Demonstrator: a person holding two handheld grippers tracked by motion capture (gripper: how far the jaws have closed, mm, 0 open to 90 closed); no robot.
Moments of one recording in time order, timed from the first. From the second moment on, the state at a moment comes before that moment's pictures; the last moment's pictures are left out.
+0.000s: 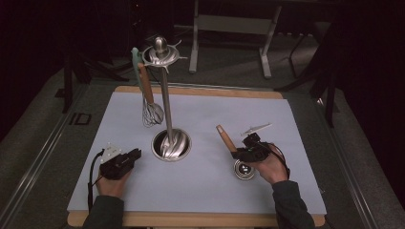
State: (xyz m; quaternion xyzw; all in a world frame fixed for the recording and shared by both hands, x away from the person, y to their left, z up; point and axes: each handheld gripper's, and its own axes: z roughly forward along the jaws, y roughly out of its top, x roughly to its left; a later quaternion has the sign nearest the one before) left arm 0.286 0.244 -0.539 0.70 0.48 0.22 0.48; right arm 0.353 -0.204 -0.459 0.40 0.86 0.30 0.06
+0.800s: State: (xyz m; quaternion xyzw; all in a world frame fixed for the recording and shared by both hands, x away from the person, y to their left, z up) left arm 0.286 0.239 -0.539 0.71 0.48 0.23 0.46; right arm 0.345 -0.187 -0.436 0.38 0.86 0.34 0.09
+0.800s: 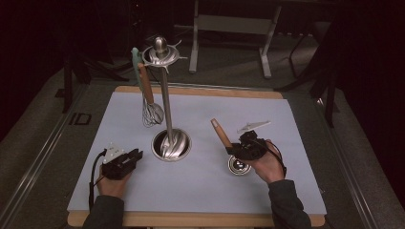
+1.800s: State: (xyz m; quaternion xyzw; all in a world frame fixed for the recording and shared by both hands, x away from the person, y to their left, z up) left arm 0.287 0.239 -0.539 0.71 0.48 0.23 0.45; right arm 0.335 -0.172 -0.411 0.34 0.85 0.39 0.11
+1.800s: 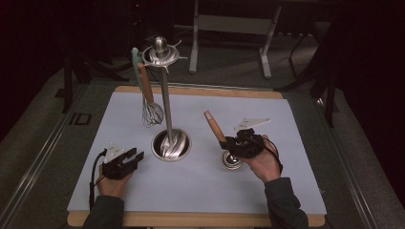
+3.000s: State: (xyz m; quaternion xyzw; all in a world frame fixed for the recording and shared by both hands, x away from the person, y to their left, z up) left arm 0.286 0.239 -0.539 0.71 0.49 0.24 0.46; right arm 0.322 -0.162 -0.391 0.30 0.82 0.46 0.13
